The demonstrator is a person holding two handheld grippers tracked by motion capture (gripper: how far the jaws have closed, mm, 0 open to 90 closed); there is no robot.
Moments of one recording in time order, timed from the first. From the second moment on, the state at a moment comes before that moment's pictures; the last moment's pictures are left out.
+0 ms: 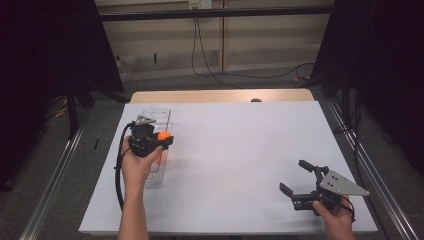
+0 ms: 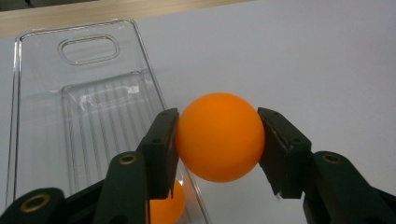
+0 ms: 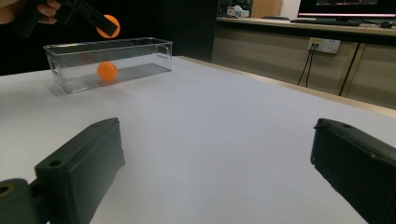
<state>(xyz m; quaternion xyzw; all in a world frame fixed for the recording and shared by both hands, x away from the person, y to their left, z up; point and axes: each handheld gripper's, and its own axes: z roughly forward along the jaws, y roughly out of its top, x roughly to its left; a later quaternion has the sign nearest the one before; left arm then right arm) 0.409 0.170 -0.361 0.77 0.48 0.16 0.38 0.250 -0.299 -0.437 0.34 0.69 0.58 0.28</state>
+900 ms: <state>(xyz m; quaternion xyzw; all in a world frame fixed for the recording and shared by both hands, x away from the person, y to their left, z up) 0.408 0.182 -0.360 0.77 0.49 0.17 0.37 0.250 -0.299 -0.437 0.34 0.69 0.58 0.28</state>
